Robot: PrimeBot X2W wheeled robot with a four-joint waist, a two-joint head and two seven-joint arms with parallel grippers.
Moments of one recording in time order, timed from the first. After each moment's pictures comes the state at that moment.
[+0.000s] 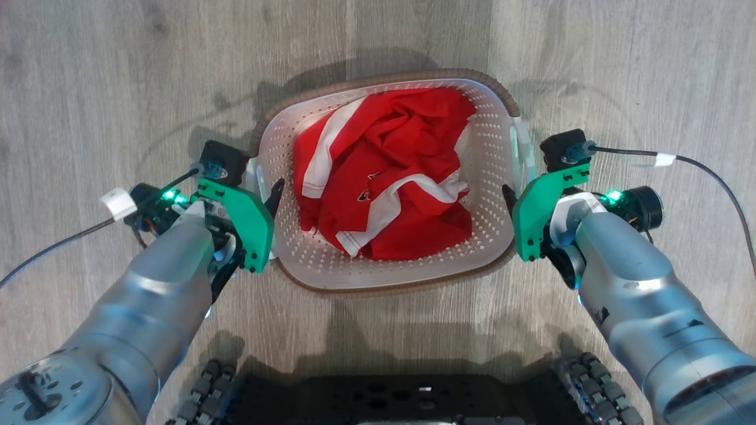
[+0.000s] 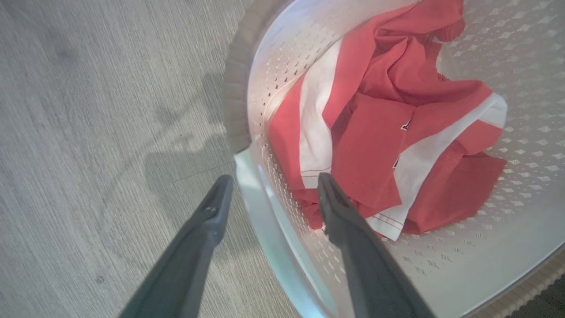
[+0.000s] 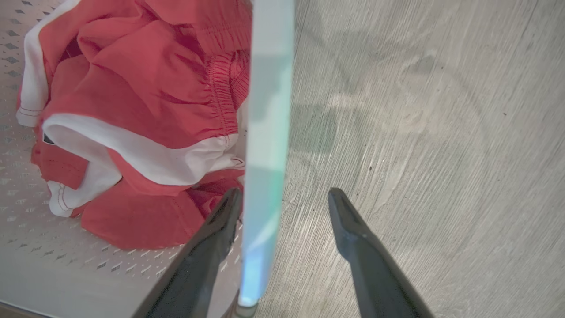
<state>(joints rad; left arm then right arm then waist) -0.92 0.13 -1.29 1.22 -0.99 -0.13 -0.24 -0.82 -0.07 0.48 1.09 0.38 0.13 0.07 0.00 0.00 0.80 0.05</state>
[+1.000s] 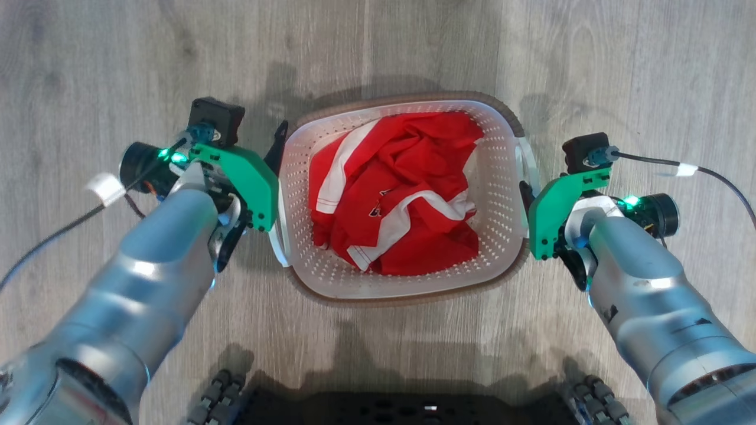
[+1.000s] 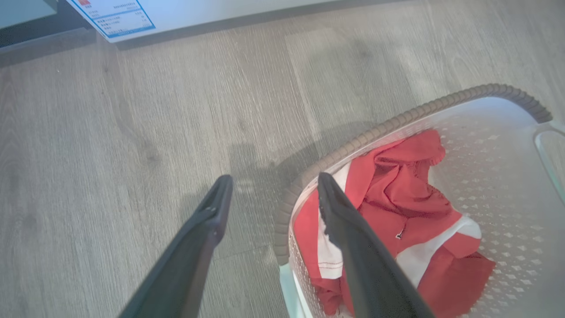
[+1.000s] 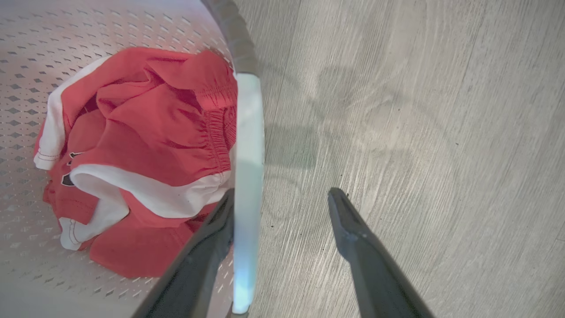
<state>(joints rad) -0.93 0.18 -1.05 1.00 -0.83 -0.02 -0.25 -0.83 -0.07 0.42 1.19 0.37 0.13 -0.02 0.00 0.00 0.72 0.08</state>
